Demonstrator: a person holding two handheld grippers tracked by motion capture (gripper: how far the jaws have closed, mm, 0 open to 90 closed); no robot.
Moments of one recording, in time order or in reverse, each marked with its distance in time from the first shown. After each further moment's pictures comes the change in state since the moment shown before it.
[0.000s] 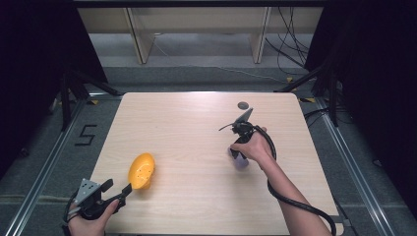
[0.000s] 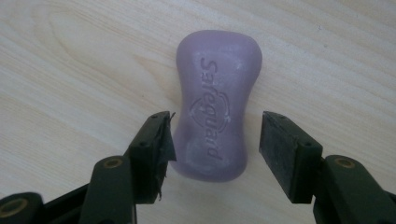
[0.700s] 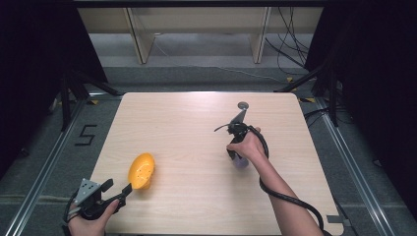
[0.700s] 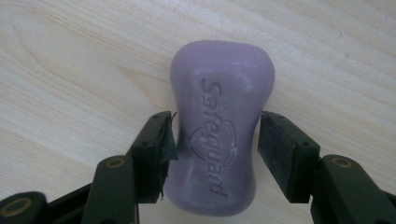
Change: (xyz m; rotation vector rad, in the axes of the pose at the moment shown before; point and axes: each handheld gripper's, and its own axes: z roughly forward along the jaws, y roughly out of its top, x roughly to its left) left arm 0.000 0.001 -0.001 0.010 0.007 0.003; right arm 0.005 0.015 0.024 0.044 -0.025 0.015
